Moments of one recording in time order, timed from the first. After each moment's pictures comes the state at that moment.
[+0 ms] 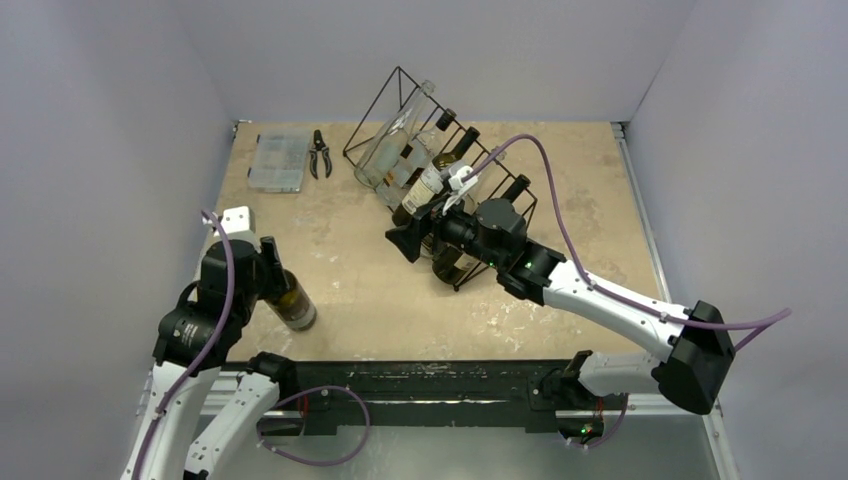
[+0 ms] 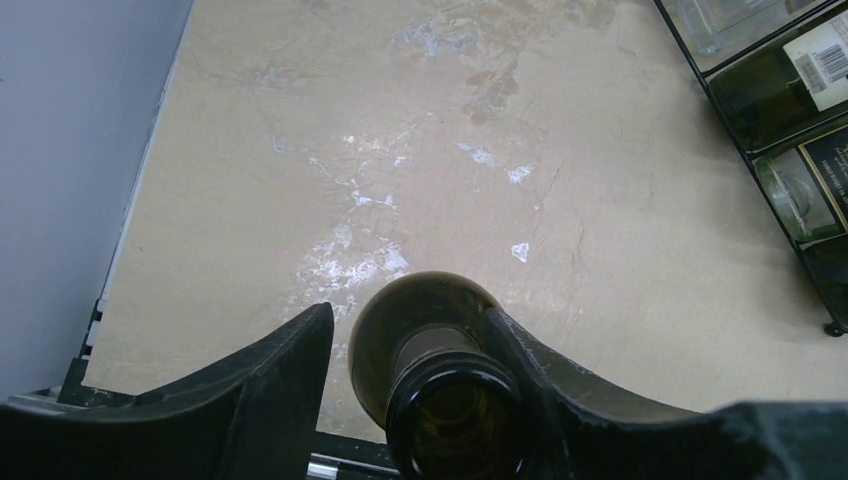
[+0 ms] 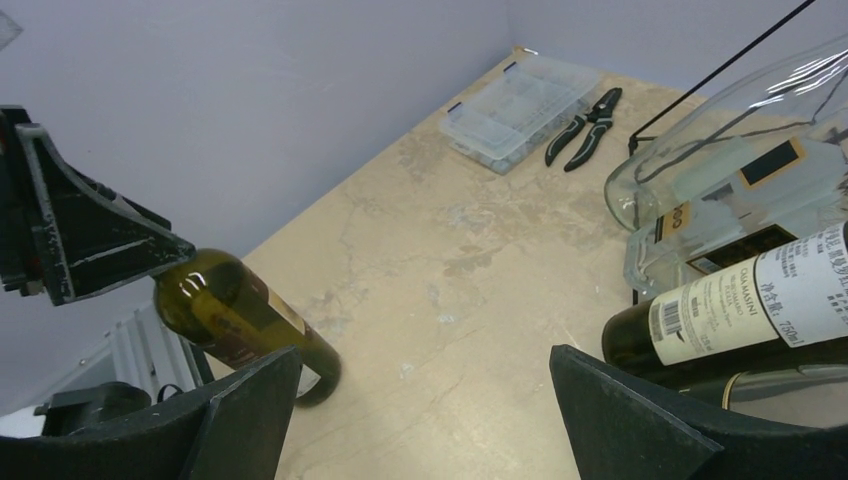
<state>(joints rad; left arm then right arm) -0.28 0.57 0.97 -1.04 -0.39 -0.33 0.89 1.25 0.96 0.21 -0.02 0.30</state>
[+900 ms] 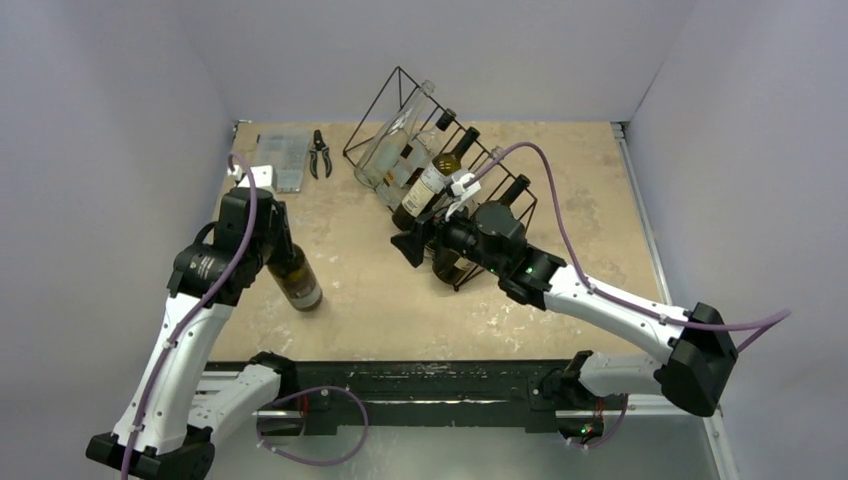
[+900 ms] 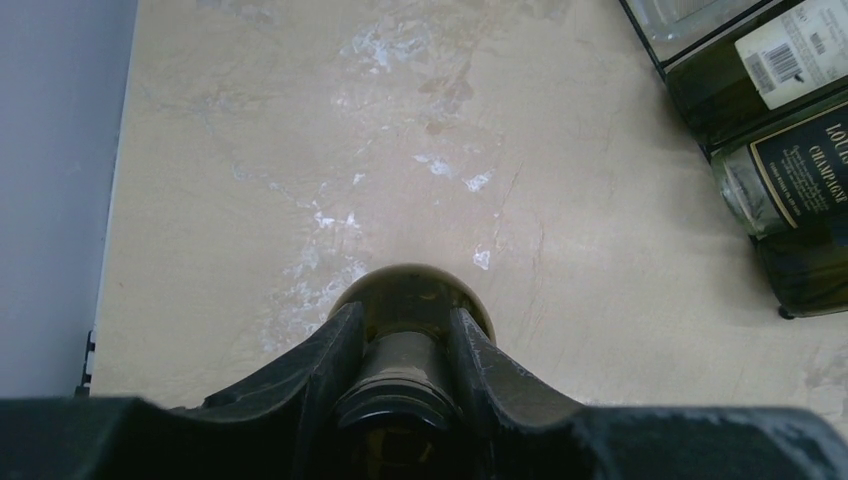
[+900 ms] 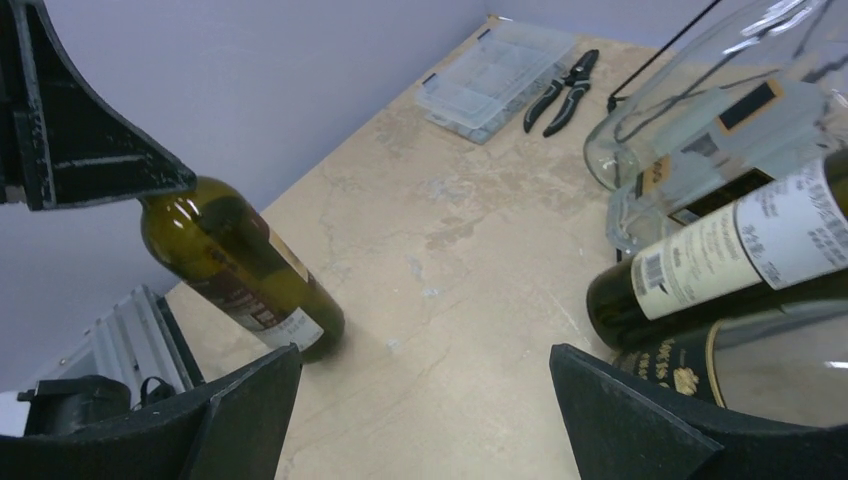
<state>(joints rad) -0.28 0.87 1.18 -1.06 -0.31 -0.31 0.89 1.26 0.92 0.21 -0.02 0.33</state>
